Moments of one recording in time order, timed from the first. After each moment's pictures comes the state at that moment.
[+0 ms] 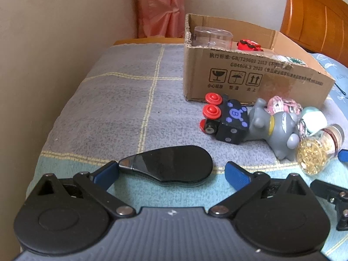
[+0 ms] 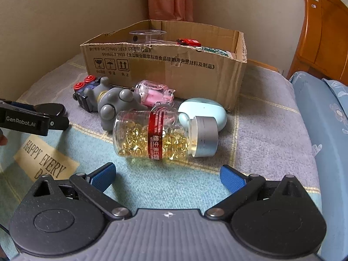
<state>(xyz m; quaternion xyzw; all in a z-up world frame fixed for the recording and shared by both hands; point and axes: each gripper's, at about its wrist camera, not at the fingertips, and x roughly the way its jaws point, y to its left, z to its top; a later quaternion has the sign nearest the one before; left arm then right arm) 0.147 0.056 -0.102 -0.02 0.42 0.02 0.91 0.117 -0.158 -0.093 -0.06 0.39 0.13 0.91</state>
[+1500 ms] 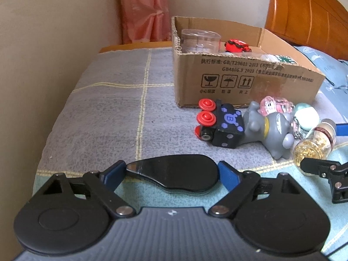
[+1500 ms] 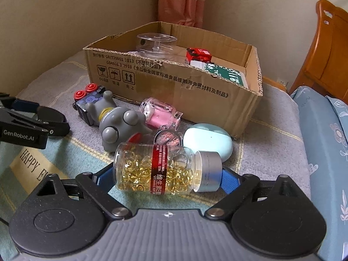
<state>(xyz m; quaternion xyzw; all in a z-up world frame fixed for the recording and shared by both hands) 0.156 0.064 -0.097 0.00 0.42 -0.04 0.91 0.145 -0.137 -0.080 -0.11 0.40 0.14 0.90</state>
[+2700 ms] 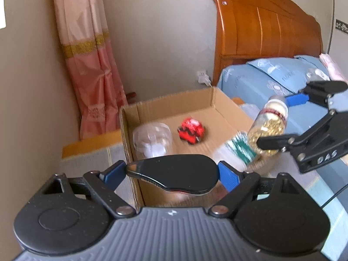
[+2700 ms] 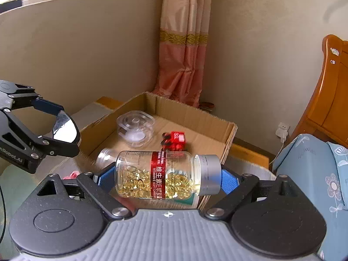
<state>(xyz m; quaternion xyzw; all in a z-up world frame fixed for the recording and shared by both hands) 0.250 0.023 0.029 0.08 0.34 -0.16 0.92 0.224 -0.178 0.037 -0.11 0.32 0.18 0.92</state>
